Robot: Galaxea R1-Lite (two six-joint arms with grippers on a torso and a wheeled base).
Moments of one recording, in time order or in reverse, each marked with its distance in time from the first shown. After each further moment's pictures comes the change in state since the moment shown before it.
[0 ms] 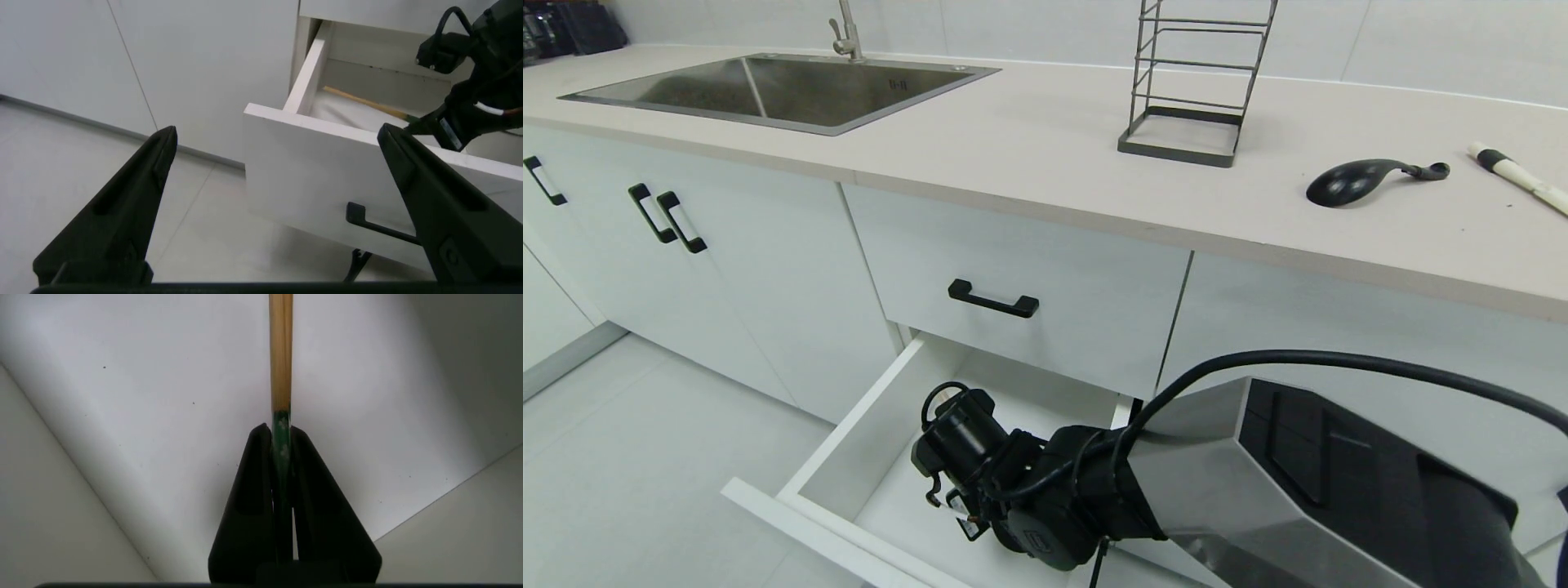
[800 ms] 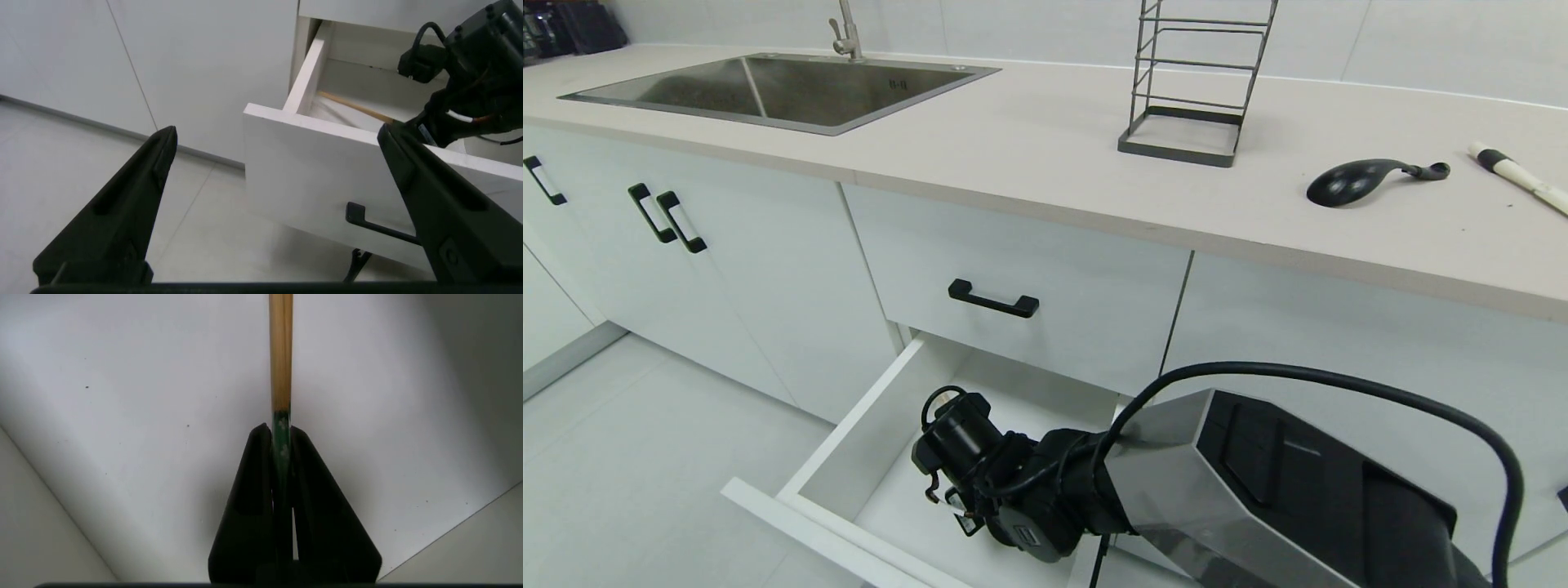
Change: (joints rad) left arm 0.000 0.000 0.000 0.000 0.000 0.000; right arm -0.015 0.082 -0.082 0.001 0.000 -0.008
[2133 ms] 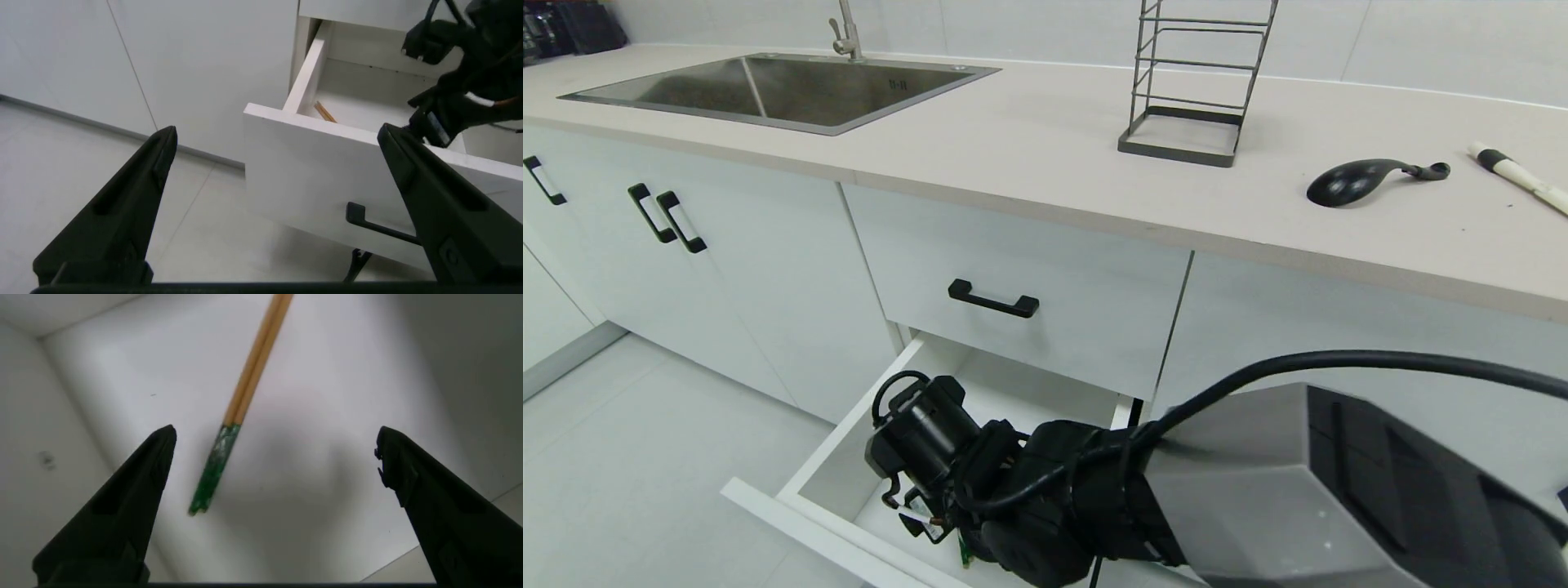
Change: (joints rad) left arm 0.000 0.000 0.000 0.000 0.000 0.000; right arm 0.081 -0.145 0.020 0.026 0.008 -0.050
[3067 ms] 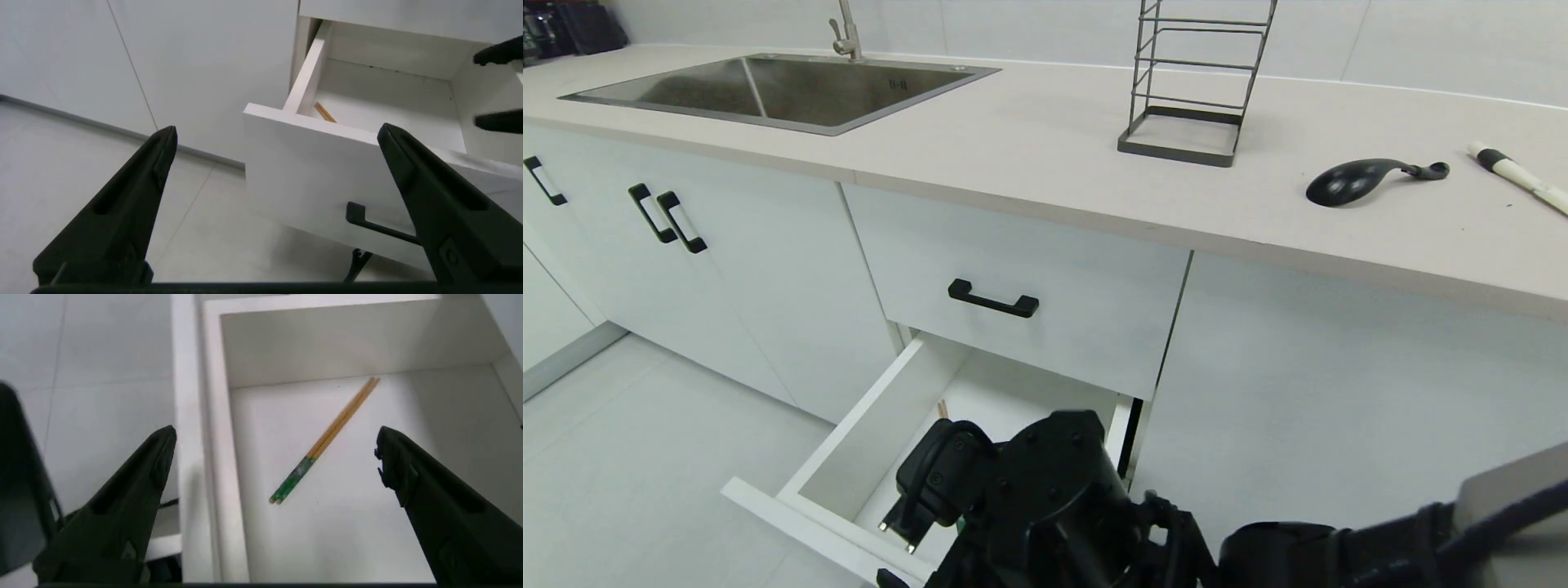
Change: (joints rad) left arm 0.000 0.000 0.000 0.000 0.000 0.000; right arm 0.067 -0.406 0.735 -0.697 0.259 -0.210
